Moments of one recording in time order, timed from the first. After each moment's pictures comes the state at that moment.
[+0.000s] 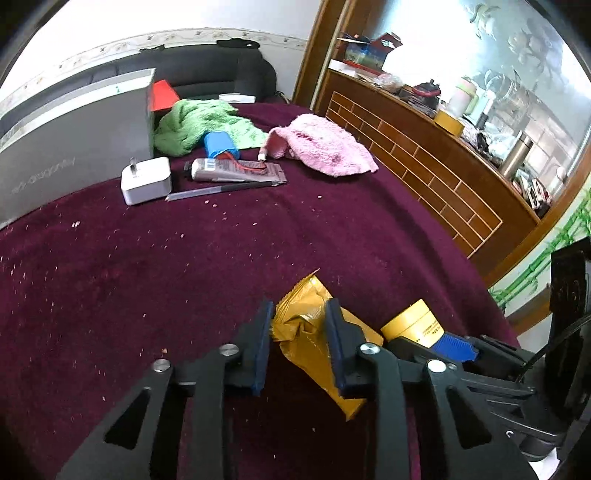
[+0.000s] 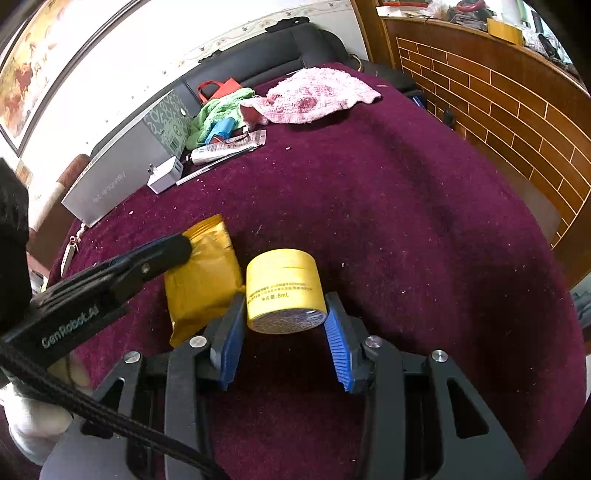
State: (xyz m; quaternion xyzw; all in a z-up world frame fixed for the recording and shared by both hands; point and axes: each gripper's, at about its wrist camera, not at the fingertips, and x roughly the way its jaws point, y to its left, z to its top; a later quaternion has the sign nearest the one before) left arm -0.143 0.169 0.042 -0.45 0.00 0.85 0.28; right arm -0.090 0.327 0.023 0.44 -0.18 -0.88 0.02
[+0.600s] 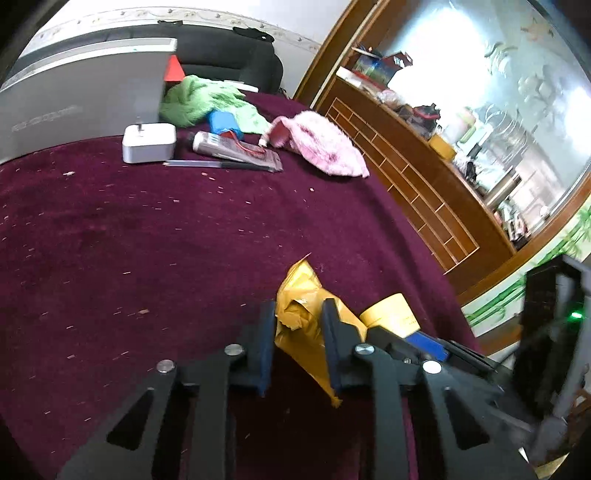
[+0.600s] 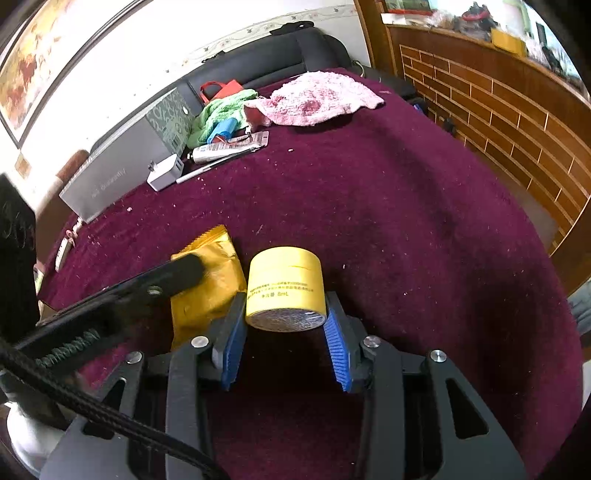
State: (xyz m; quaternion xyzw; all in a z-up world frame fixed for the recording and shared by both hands) left arm -0.134 0.147 0.035 -0.46 -0.09 0.83 0.31; right arm -0.087 0.328 0.023 0.44 -0.18 -0.88 0.03
